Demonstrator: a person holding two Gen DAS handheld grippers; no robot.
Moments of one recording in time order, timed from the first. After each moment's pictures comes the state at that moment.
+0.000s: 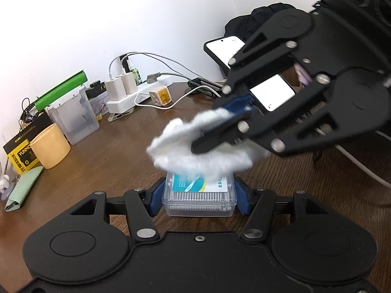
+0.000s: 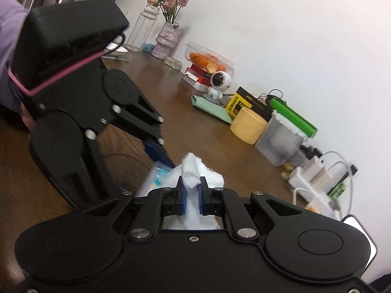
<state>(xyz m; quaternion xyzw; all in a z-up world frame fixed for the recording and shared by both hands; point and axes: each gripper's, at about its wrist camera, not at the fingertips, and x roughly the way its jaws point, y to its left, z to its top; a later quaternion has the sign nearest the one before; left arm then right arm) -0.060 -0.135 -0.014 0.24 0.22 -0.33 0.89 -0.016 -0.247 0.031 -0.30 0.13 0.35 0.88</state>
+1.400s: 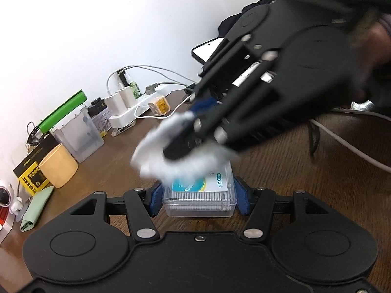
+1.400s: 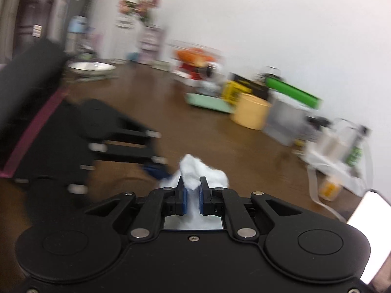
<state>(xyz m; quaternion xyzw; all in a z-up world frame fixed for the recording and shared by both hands) -0.076 -0.146 -0.017 0.29 0.18 -0.32 0.88 0.007 -0.245 0.043 -0.19 0.20 0.33 0.90</state>
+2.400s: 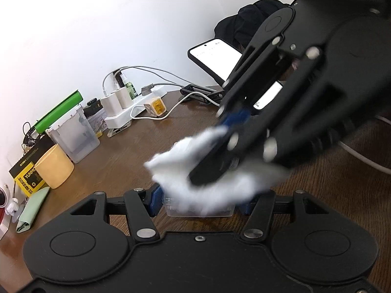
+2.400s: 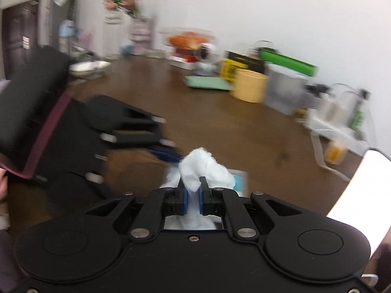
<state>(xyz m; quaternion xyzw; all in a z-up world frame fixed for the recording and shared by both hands) -0.084 -0.150 -0.017 0.29 0.18 -0.33 0.88 -0.010 -0.246 0.044 -0.14 0.26 0.36 0.89</state>
